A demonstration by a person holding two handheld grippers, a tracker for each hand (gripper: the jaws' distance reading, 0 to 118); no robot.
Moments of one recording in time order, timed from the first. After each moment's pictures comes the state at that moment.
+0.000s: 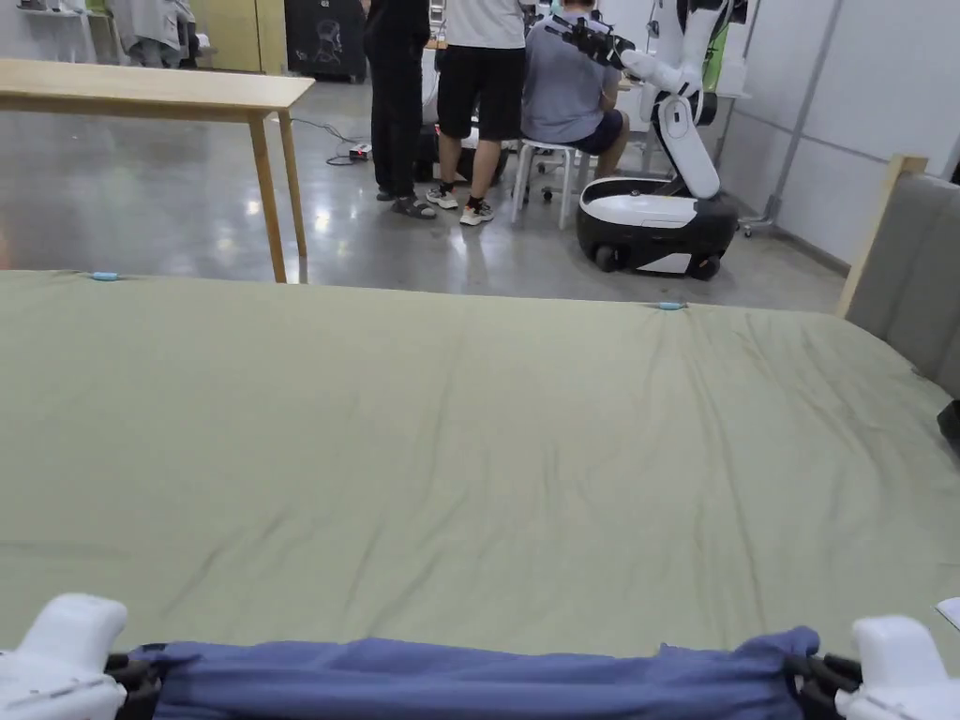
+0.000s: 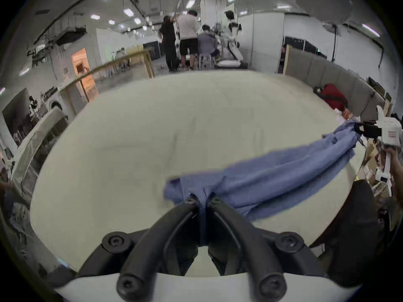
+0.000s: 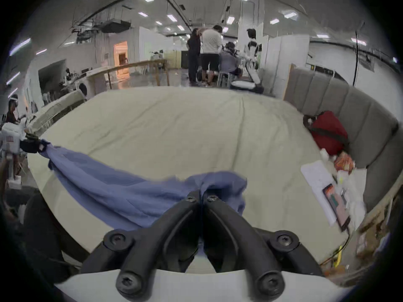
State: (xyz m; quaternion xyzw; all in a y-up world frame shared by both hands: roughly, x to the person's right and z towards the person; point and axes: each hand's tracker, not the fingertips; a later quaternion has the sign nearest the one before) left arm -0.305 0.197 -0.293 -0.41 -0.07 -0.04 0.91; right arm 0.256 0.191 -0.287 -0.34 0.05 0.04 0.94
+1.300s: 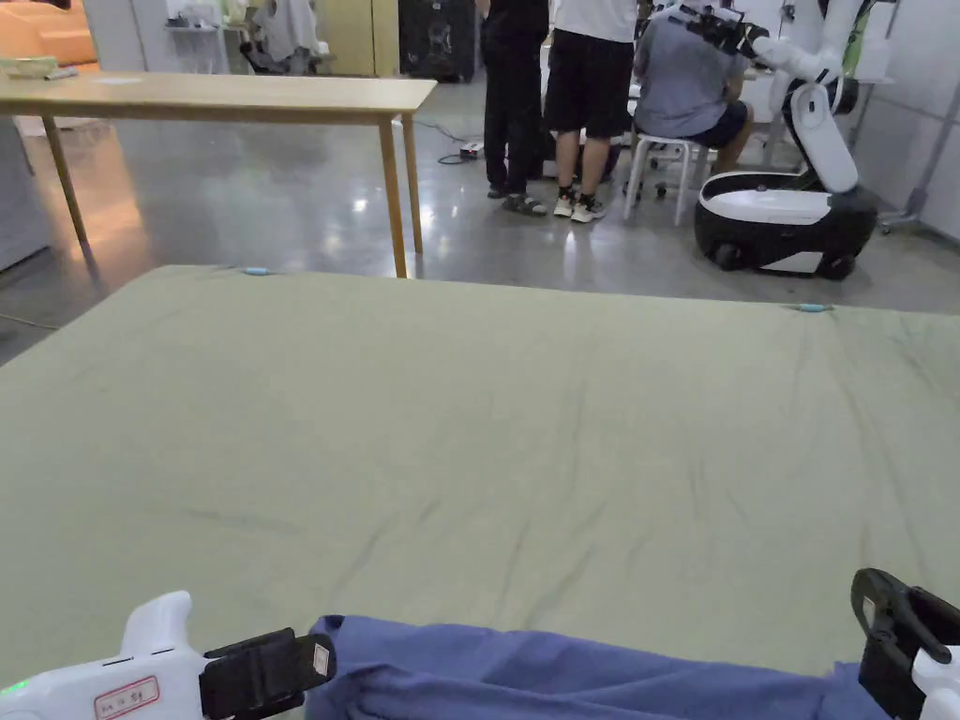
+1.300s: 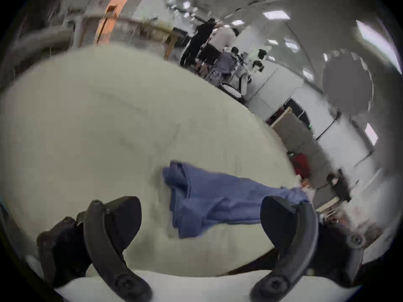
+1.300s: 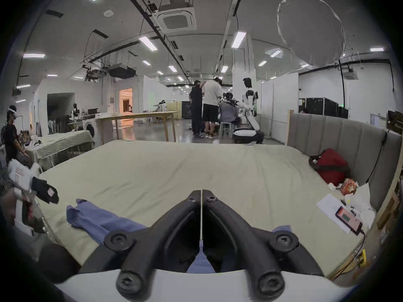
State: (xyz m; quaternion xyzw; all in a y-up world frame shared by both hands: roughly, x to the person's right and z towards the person) left arm -0.414 0.176 -0.276 -0.37 -0.14 0.33 0.86; right arm 0.117 0.254 -0.265 -0.13 0.06 0.02 0.99
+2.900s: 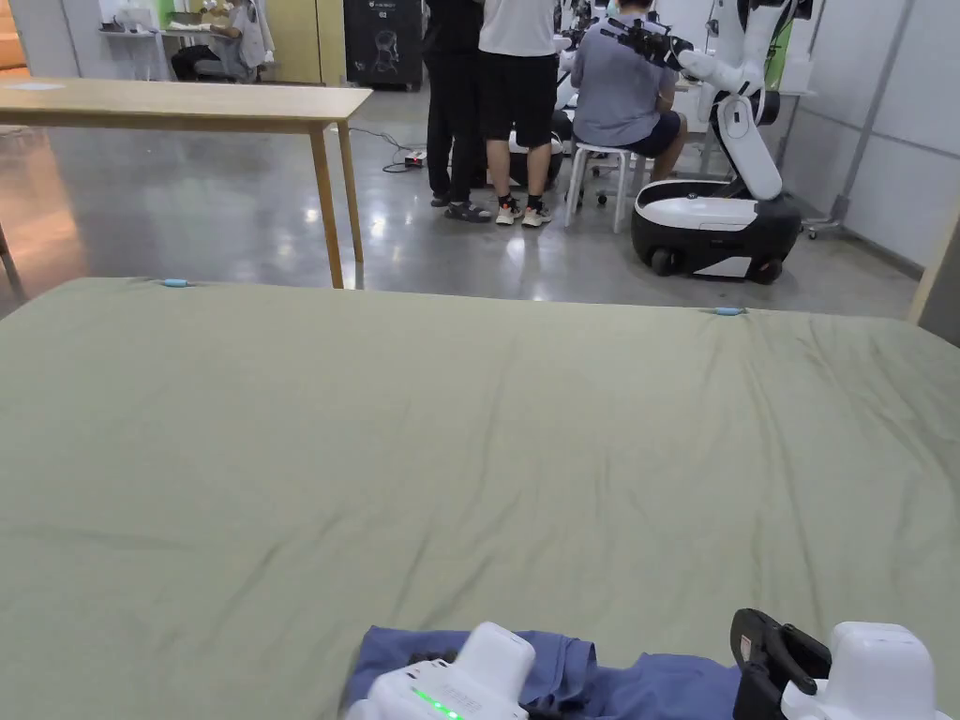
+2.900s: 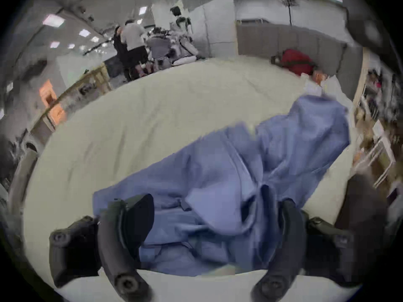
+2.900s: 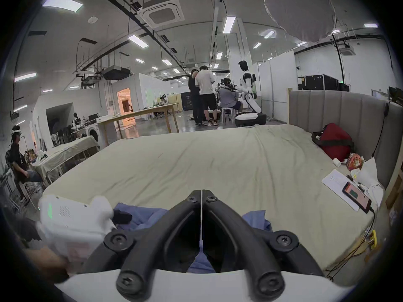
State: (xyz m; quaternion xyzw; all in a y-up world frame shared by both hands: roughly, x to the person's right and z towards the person) left arm -0.084 0.175 -0.318 -0.36 -0.20 -0.07 0.91; right arm 0.156 0.243 -0.255 -0.18 0.07 -0.04 0.98
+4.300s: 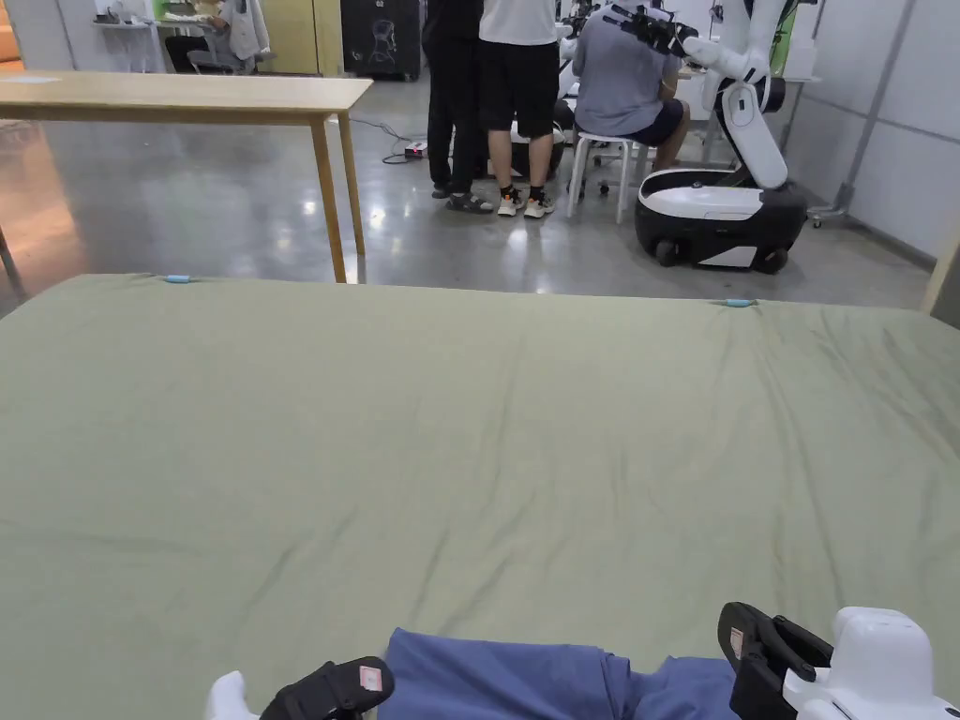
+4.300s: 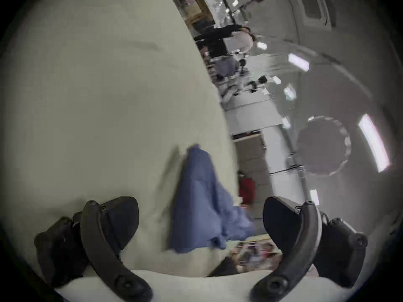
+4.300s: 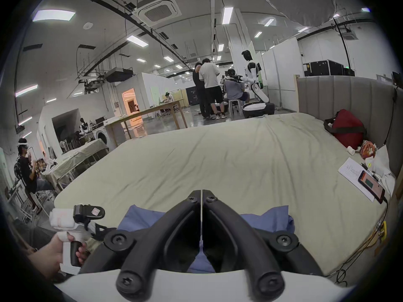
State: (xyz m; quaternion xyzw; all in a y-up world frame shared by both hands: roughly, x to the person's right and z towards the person) left arm -0.300 0.091 -0.324 -0.33 -0.24 0.56 0.72; right arm 0.134 0.245 -0.274 -0.20 0.10 -0.08 0.97
